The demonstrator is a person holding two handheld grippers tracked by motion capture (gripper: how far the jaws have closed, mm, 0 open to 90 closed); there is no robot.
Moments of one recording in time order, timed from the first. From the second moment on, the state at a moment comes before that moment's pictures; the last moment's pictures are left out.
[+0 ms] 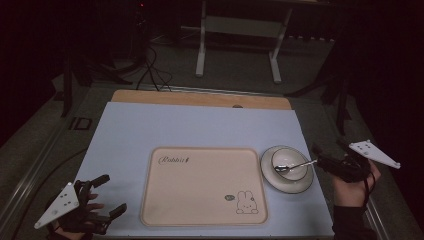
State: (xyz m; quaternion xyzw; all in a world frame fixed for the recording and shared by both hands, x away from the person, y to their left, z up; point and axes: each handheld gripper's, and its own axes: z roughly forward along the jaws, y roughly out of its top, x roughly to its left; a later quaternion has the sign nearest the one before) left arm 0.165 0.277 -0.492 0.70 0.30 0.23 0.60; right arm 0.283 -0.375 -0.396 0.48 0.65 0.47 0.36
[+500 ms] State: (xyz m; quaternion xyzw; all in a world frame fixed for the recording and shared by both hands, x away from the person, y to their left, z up) left arm 0.165 0.276 -0.493 0.71 0.29 0.23 0.60; right arm 0.292 -0.415 -0.423 0.54 0.62 0.45 0.34
